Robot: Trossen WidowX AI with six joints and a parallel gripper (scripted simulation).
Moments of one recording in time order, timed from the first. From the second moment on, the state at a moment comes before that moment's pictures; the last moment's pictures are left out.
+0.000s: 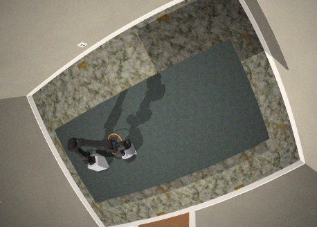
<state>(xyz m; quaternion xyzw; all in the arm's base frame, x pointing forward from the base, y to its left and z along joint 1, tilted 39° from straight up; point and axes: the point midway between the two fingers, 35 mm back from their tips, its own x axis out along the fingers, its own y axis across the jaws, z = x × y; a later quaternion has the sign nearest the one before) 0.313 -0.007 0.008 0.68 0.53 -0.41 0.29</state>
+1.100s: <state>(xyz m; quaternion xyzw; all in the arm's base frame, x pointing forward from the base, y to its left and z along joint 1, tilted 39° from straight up) 0.312 -0.010 0.006 0.68 0.53 -0.41 0.29</state>
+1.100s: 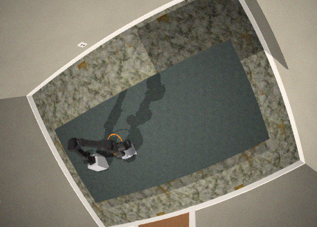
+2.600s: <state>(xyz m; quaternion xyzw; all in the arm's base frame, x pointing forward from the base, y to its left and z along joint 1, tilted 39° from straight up) 0.311 -0.014 0.003 0.68 0.53 -0.41 0.29</state>
